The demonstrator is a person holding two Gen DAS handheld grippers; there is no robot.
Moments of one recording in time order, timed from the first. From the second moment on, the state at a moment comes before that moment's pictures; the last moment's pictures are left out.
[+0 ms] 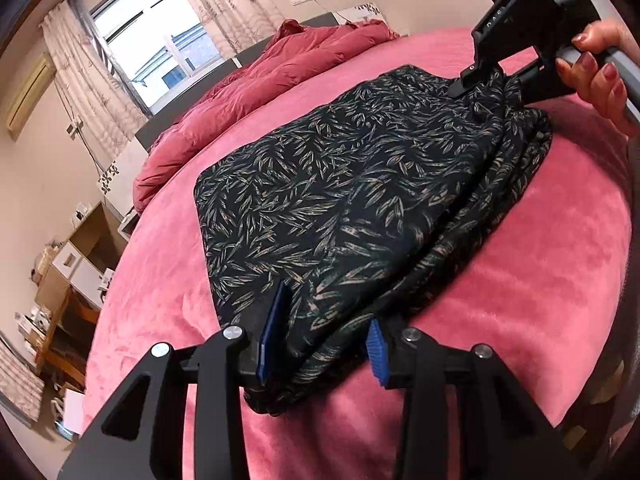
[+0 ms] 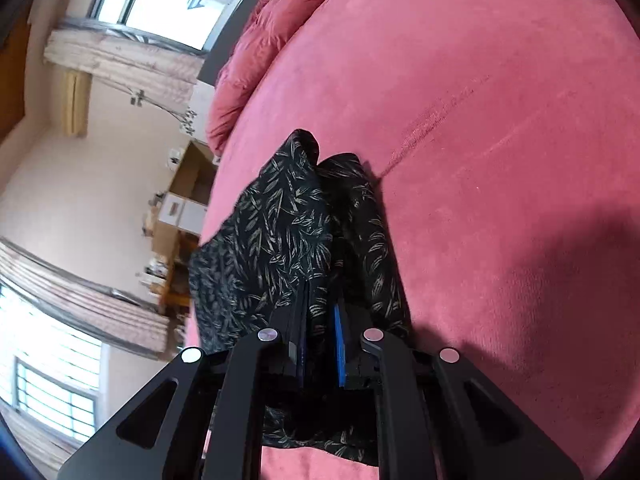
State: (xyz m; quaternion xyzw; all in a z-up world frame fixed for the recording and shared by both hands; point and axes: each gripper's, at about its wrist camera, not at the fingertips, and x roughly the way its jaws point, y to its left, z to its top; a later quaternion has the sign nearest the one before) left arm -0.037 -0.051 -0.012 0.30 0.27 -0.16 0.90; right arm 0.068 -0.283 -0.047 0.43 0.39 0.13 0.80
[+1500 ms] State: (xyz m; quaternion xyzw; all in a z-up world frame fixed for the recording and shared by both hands) left arm 0.040 0.007 0.030 0.06 0.37 -0.13 0.92; right arm 0.013 -0.256 0.039 0.16 0.33 0.00 0.93
